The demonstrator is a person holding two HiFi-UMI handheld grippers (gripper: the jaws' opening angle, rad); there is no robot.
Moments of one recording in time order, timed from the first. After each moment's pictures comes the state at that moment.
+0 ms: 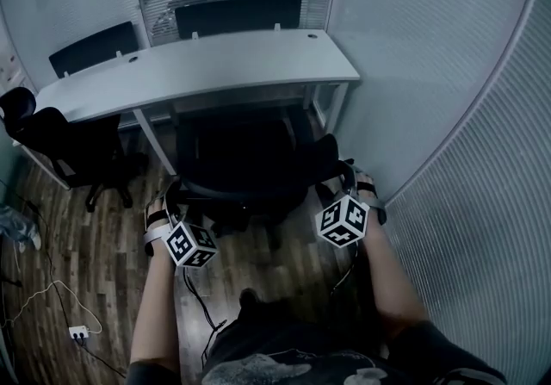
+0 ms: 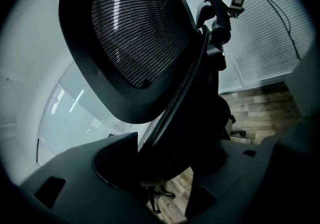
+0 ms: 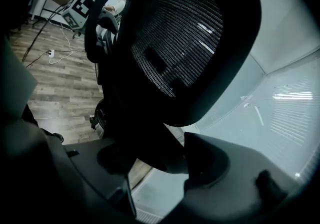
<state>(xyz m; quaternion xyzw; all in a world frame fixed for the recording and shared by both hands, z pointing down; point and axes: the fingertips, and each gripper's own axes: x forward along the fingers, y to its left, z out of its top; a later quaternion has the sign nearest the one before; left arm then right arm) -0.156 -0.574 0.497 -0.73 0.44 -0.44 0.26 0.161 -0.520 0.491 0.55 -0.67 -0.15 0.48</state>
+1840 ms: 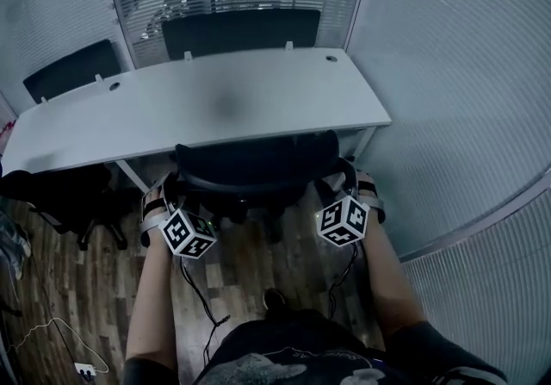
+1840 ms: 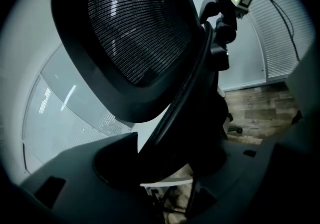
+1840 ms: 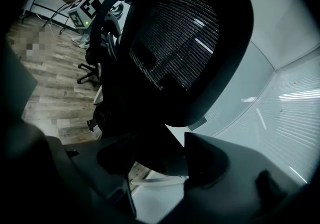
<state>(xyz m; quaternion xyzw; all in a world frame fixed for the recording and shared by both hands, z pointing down) -0.105 -0.942 0.511 -0.73 0.43 -0.46 0.25 0.211 -0.874 0.501 0.56 -0.66 -0.17 0.46</state>
